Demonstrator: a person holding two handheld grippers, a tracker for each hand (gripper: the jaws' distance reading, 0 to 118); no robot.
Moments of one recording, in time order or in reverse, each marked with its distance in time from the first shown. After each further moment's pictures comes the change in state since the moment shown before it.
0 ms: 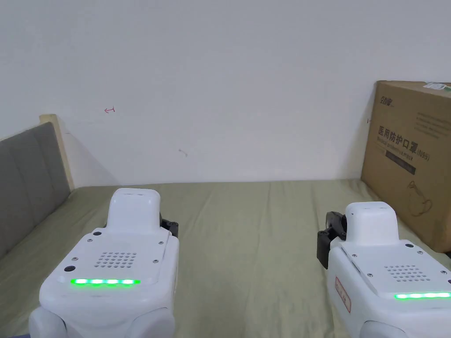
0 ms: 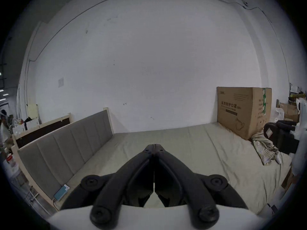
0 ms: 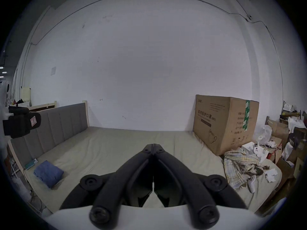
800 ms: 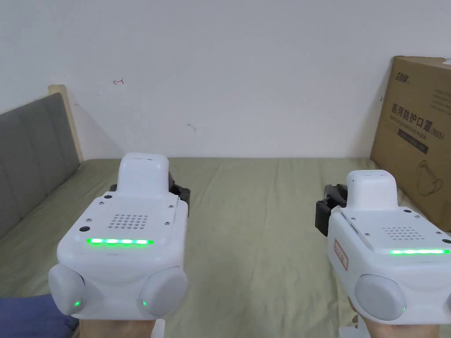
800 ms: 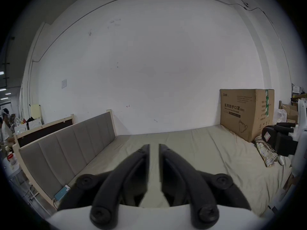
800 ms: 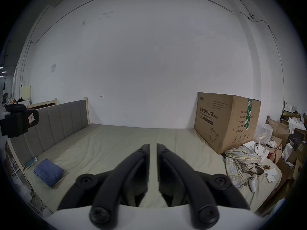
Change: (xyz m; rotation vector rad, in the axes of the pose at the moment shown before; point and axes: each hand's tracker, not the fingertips) left arm -0.007 -0.004 -0.002 0.027 0.026 0.007; right arm -0.009 -0.001 -0.011 -0.032 0.001 0.011
